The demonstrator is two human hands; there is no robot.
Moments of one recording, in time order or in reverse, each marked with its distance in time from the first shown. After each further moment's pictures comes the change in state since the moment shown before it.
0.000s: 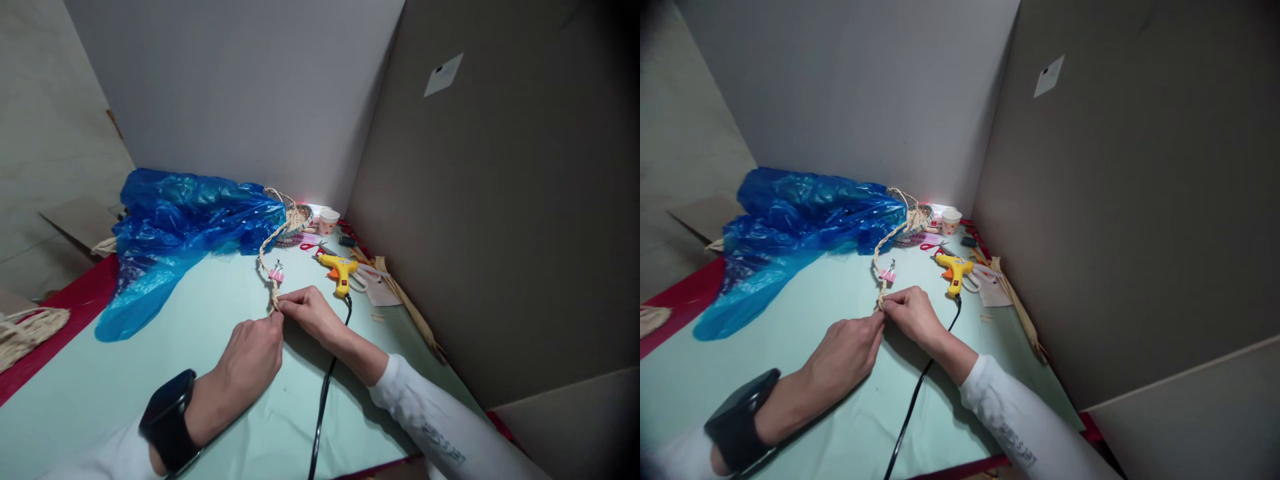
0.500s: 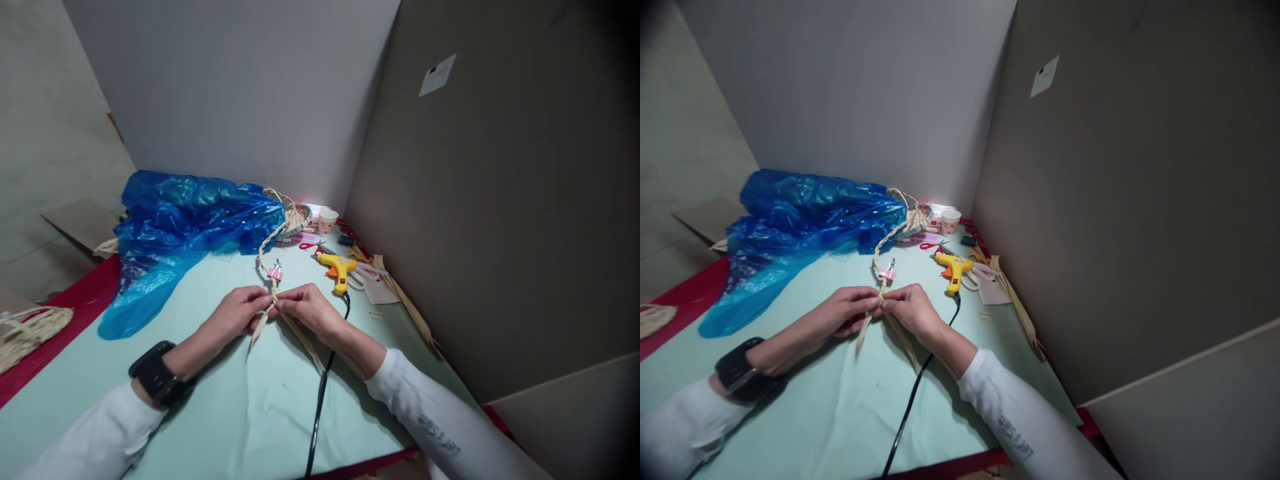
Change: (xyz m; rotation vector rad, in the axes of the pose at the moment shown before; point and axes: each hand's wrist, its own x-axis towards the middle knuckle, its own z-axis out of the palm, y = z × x) left_hand 0.033 -0.036 -0.024 -0.532 -0.029 -0.148; right_hand 0.002 -0.003 0.002 0.202 -0.015 0.147
